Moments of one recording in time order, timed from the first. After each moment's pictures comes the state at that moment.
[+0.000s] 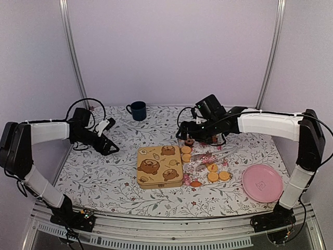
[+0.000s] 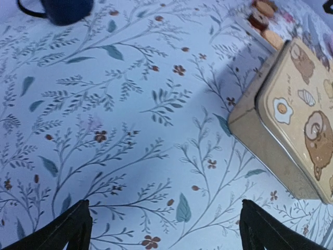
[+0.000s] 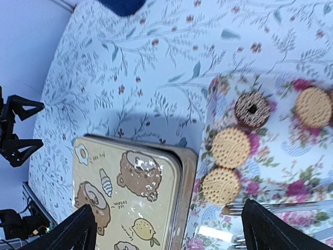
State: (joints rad) left arm -0.15 1.53 0.88 -0.38 0.50 0.44; right arm 0.78 1.78 1.35 -0.41 -0.07 0.66
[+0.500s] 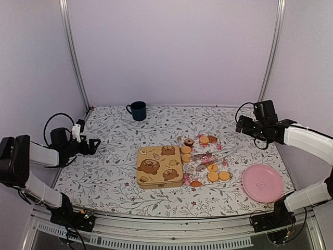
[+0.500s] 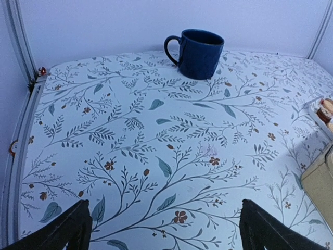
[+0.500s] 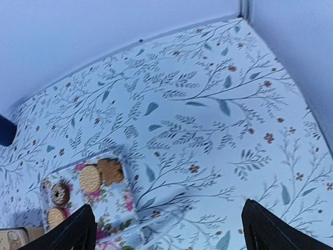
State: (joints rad) left arm 0.16 1.40 0.40 0.53 0.48 0.13; right arm 0.37 1.30 0.91 -0.32 0.26 0.55
